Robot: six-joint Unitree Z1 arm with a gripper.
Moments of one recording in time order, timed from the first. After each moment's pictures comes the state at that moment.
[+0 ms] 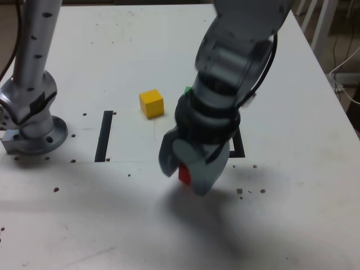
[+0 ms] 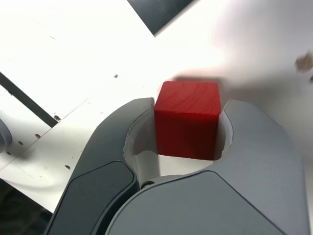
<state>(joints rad) -0.41 2.11 -1.61 1.33 0.01 0.17</state>
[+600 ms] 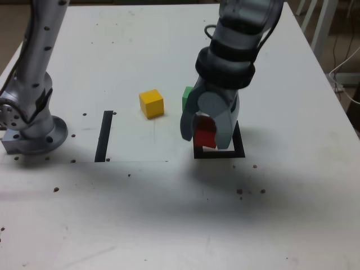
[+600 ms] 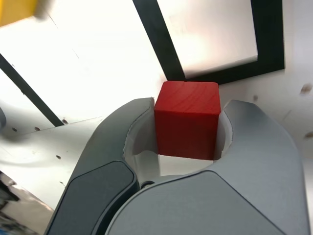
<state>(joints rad) -0.14 2.11 -1.68 1.39 -0.05 0.17</state>
